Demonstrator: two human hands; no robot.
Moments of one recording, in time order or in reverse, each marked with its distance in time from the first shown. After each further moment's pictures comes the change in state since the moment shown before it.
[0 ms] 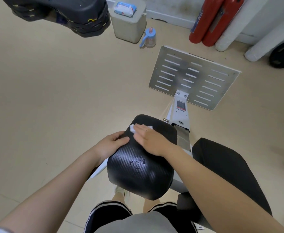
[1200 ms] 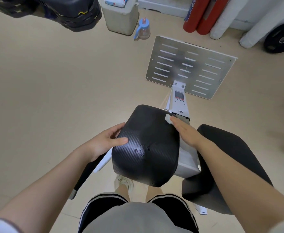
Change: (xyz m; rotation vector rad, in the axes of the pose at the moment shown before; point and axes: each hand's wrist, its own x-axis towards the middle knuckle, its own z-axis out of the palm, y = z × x) left_hand -0.010 -0.019 -0.020 0.040 -0.207 0.096; right_hand -0.059 0.081 -0.004 0.373 0.201 0.358
